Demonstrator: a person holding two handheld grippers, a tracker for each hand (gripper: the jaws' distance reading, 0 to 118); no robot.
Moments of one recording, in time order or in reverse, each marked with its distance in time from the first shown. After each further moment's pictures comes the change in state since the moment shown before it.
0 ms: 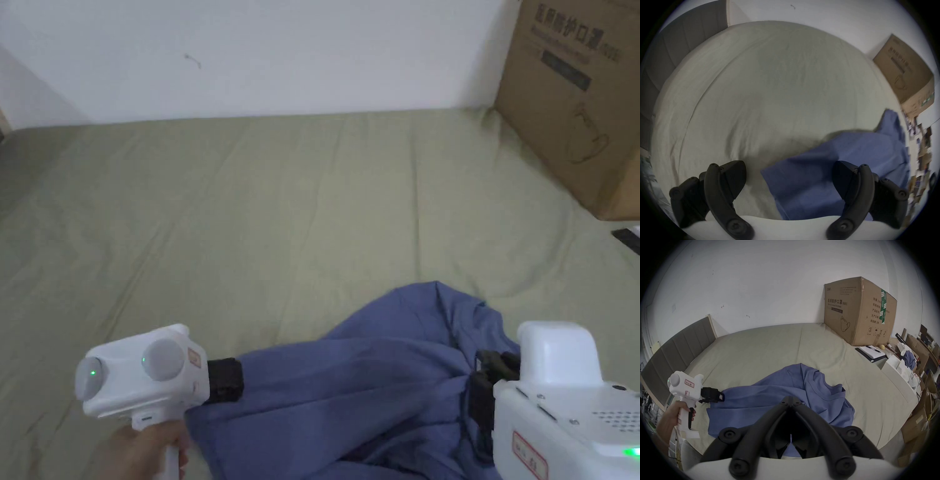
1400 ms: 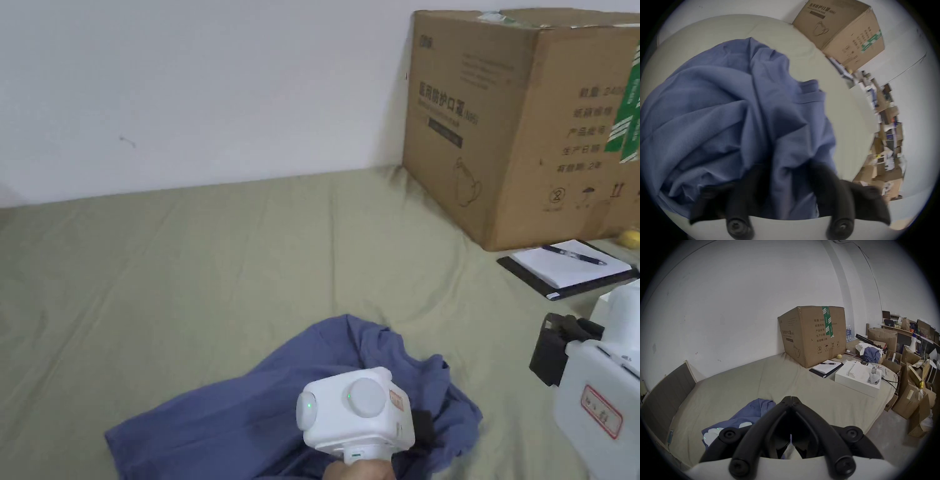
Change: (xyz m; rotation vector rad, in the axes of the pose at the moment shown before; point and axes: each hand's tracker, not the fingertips) left arm 0.293 -0.122 0.037 -0.142 -0.573 -0.263; right arm 0.111 0.004 0.127 0.293 -0.237 -0.255
